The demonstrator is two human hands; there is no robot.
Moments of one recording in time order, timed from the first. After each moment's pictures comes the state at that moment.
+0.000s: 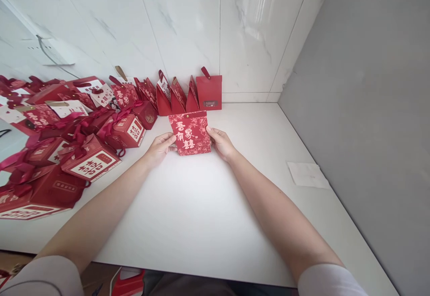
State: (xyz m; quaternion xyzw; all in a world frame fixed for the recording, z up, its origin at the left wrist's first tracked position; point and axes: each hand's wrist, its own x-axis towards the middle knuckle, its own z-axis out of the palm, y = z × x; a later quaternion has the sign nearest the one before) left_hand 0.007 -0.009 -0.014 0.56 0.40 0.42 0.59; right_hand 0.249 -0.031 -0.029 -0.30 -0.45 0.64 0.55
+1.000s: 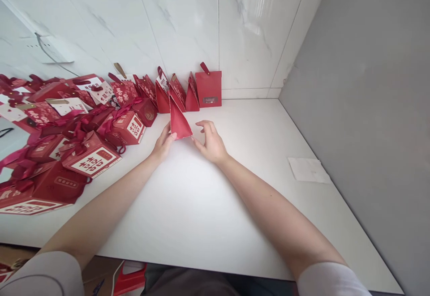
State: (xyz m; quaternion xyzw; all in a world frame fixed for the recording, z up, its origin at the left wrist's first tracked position) left_hand 0.018 -0.013 -0.024 0.72 0.45 0.43 0.31; right_hand 0.229 -0.048 -0.035 -0.44 -0.72 0.20 0.50
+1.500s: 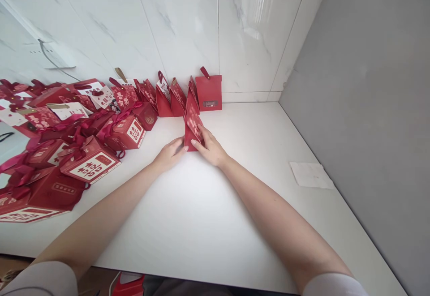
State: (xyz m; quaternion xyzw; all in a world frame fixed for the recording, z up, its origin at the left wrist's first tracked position) left_hand 0.026 -0.028 -0.019 0.84 0.41 0.28 0.20; right_hand 0.234 -0.041 -0.035 -0.43 -0.73 0.30 0.44
